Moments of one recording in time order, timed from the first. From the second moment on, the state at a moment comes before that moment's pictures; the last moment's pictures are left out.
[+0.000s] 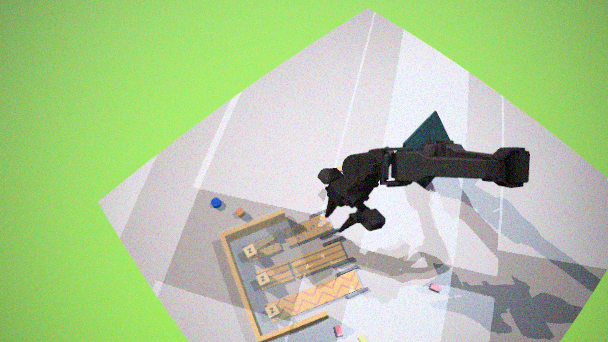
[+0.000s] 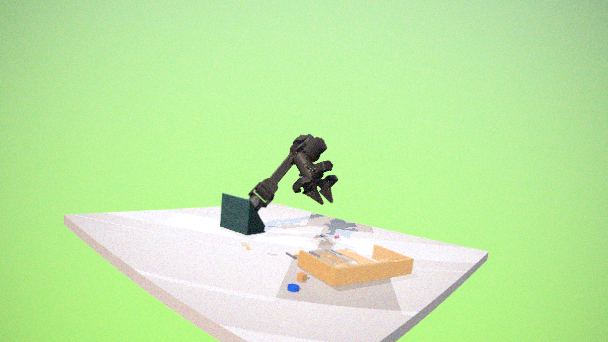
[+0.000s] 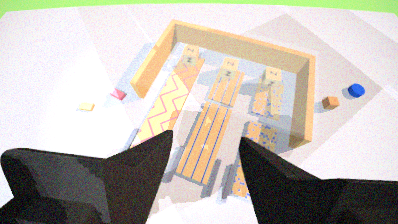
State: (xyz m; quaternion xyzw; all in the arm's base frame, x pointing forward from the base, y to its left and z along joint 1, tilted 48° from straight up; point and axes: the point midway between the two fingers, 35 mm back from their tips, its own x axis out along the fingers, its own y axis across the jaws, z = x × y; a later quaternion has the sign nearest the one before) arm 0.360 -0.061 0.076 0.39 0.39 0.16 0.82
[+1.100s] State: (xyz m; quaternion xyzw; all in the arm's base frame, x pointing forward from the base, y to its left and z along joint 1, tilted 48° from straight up) arm 0.412 0.091 0.083 0.37 0.70 0.19 0.58
